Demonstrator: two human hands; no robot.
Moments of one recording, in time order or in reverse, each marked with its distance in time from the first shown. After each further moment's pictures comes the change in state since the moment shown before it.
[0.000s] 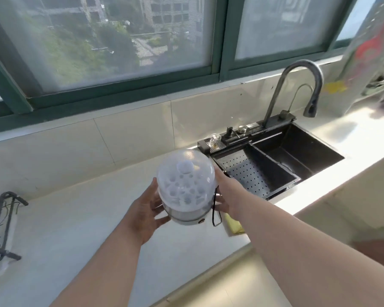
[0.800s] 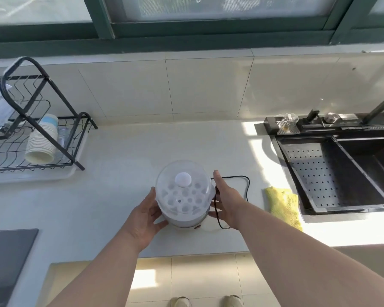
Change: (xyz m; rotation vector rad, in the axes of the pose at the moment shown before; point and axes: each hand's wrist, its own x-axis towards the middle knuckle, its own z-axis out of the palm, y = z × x) left_hand -0.057 -0.120 -0.091 -0.354 0.425 -0.057; right_hand 0.068 0.109 0.087 -0.200 -0.394 0.238
